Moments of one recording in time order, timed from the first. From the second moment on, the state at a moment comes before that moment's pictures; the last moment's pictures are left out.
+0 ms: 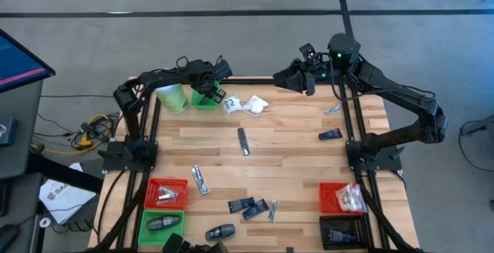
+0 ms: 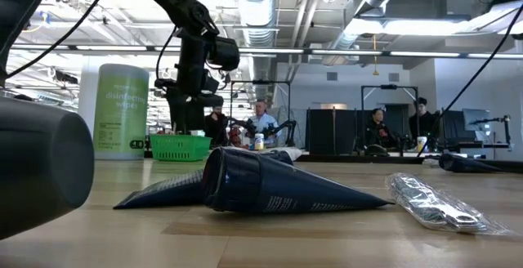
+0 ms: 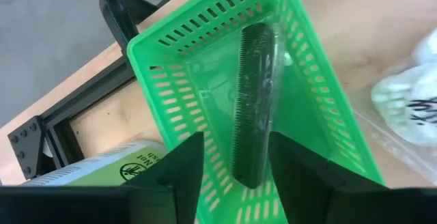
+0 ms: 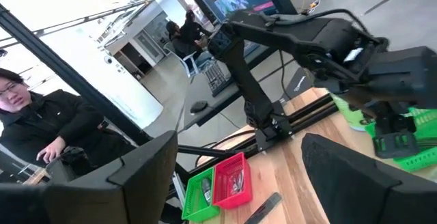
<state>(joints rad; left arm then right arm) 0.63 1.88 1.43 -1.01 -0.45 -0.40 -0.50 1.25 1.33 -0.19 -0.63 0.57</state>
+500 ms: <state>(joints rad) 0.43 1.58 1.43 -0.83 -0.46 -0.45 -0.50 1.13 1.34 -0.35 -0.38 0.51</state>
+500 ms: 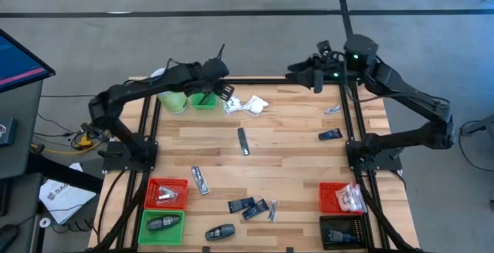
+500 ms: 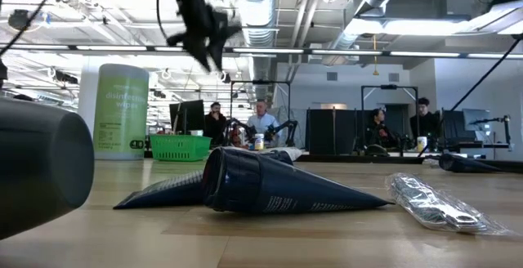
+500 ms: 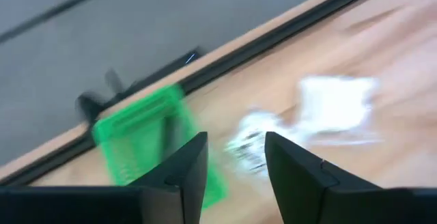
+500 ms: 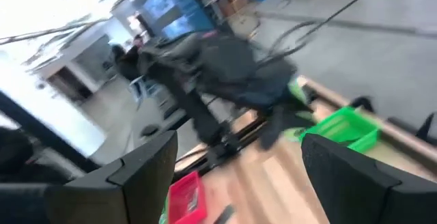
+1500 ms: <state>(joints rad) -0.34 1.49 1.31 -0.62 -0.55 -0.81 0.05 1.05 1.33 -0.89 -0.05 0.62</state>
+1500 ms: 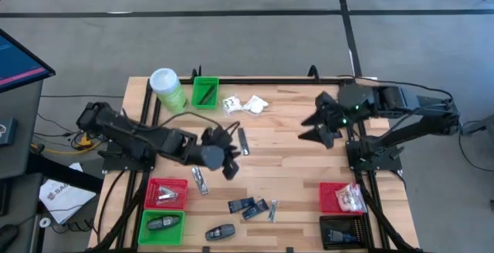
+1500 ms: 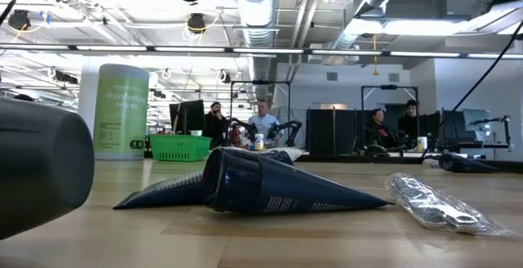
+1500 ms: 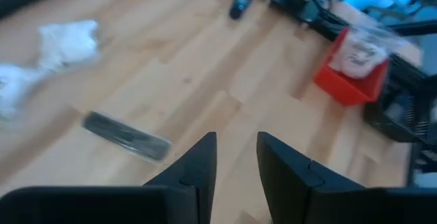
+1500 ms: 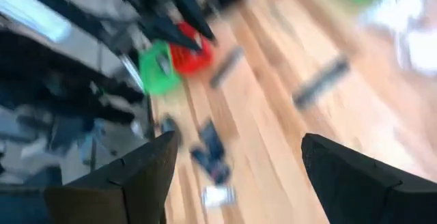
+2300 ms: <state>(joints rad) -0.48 1.49 1.28 -0.30 -0.74 -0.87 -0.18 1.11 1.21 -1.46 0.08 0.03</state>
